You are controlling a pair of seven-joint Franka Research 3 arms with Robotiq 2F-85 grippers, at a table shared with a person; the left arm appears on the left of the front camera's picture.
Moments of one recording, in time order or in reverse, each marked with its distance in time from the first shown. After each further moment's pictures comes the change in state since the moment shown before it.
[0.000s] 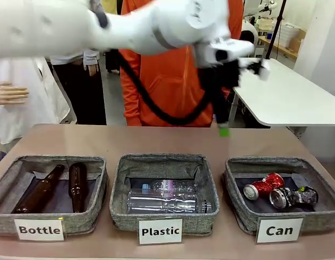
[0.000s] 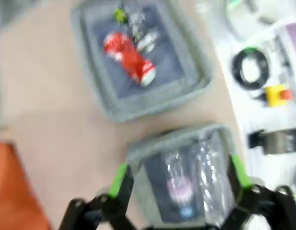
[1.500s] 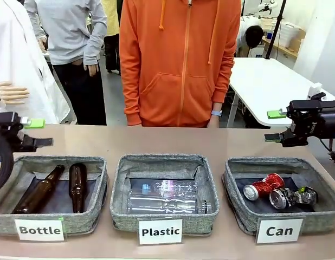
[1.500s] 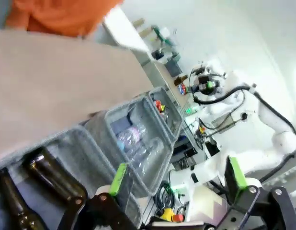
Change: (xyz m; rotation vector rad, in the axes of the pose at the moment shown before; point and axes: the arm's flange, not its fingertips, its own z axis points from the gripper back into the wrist) left arm -0.542 -0.167 -0.003 -0.215 -1.278 1.045; right arm -0.003 0.037 -0.179 0.168 -0.180 -0.196
